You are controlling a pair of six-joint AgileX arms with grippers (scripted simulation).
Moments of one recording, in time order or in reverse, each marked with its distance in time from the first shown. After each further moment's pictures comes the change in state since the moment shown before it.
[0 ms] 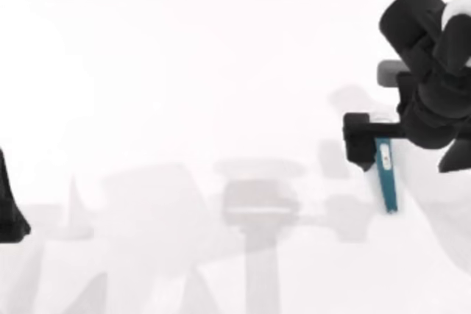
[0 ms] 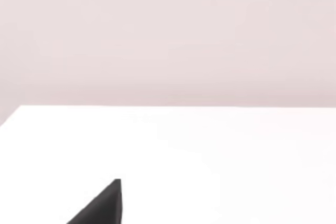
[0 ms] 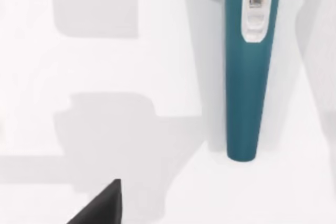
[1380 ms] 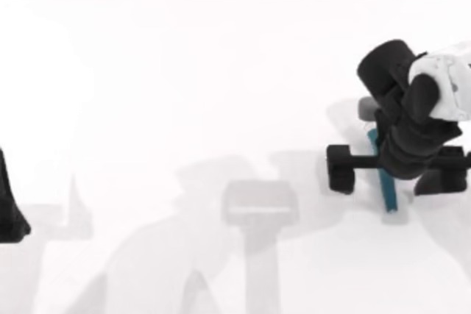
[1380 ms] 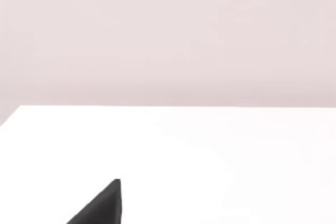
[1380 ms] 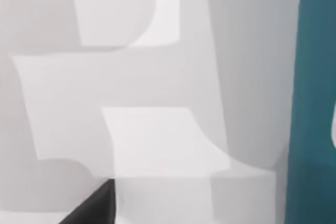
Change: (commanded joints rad) left arm 0.000 0.000 0.000 0.000 0.000 0.000; right arm -0.005 0.224 -0.145 0.355 0.001 -0.002
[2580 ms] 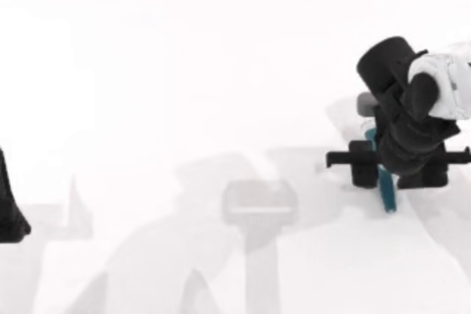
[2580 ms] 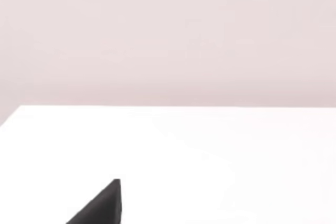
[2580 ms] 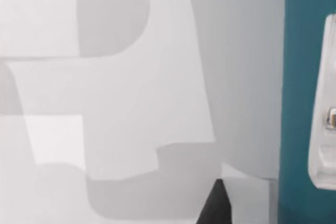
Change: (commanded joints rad) left arm 0.000 0.000 0.000 0.000 0.000 0.000; right arm 0.000 0.000 0.000 0.000 0.000 0.000
